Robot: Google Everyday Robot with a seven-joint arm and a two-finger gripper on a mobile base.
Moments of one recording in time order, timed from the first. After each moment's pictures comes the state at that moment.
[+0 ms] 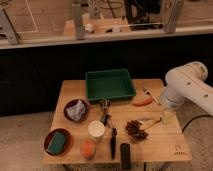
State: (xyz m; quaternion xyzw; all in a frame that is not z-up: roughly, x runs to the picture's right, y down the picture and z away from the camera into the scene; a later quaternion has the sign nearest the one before) arm 0.285 0.106 0.684 -0.28 0.02 0.02 0.96
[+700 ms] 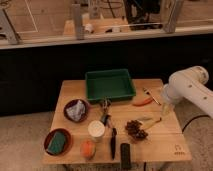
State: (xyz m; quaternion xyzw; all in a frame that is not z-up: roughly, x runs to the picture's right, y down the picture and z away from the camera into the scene) arm 0.300 0.076 0.758 -0.20 -0.05 -0.05 0.98
